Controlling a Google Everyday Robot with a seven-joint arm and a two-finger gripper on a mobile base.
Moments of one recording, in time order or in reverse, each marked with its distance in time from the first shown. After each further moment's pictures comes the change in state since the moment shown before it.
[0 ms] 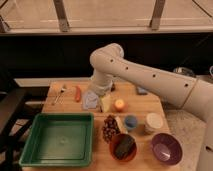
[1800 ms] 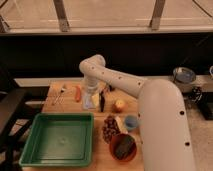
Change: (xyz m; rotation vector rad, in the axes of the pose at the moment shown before) arm 0.059 -0.104 0.154 -0.046 0.029 0.001
